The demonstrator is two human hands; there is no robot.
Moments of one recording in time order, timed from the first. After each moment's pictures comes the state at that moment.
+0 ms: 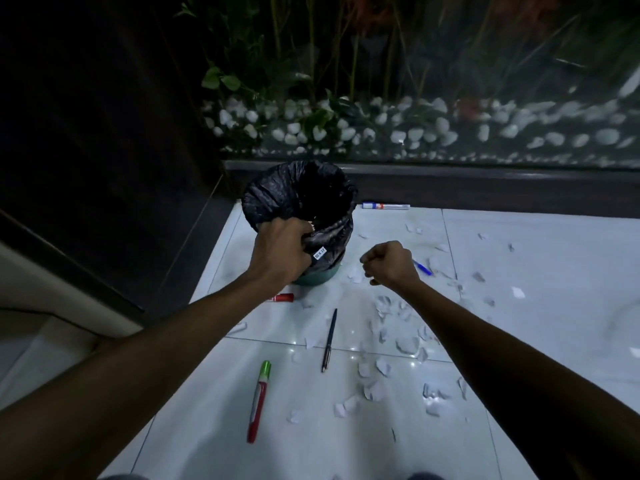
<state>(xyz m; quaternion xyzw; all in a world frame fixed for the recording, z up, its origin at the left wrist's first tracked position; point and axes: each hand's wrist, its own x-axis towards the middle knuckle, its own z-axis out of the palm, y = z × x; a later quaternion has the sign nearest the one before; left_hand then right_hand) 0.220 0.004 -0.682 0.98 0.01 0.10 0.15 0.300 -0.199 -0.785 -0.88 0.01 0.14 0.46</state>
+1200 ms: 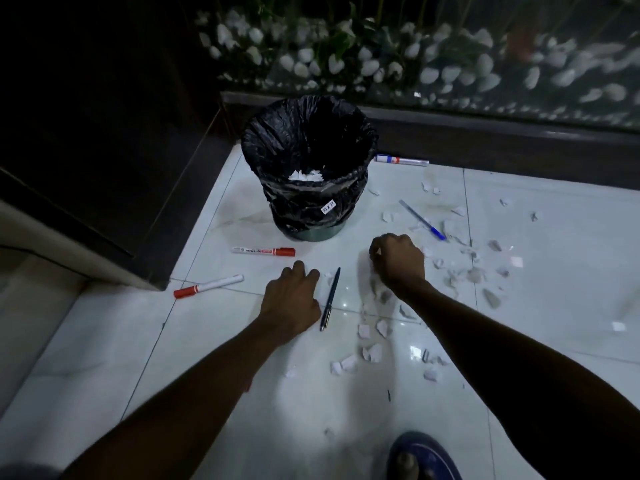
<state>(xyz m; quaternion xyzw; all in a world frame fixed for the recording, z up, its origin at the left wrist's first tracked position) 0.140 -0.014 -0.836 0.99 0.03 -0.10 0.10 0.271 -0.207 -0.858 -0.98 -0.15 0.05 0.10</state>
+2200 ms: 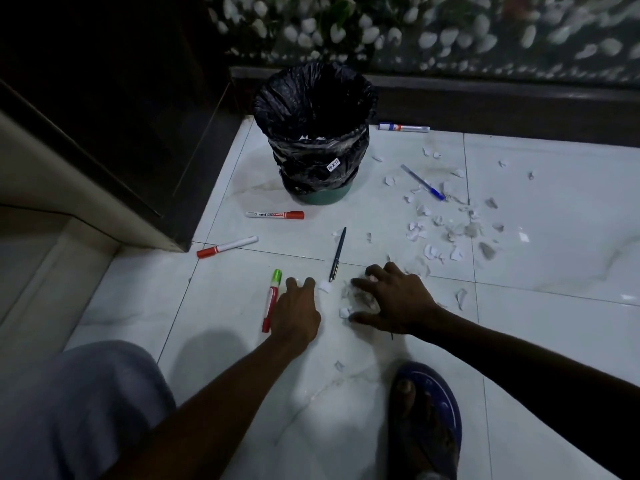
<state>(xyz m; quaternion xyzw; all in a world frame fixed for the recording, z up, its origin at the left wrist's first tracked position) 0.034 -0.049 -0.838 0.97 0.16 -0.14 0.14 0.124 -0.248 -0.845 -0.91 -0.37 0.16 0.00</state>
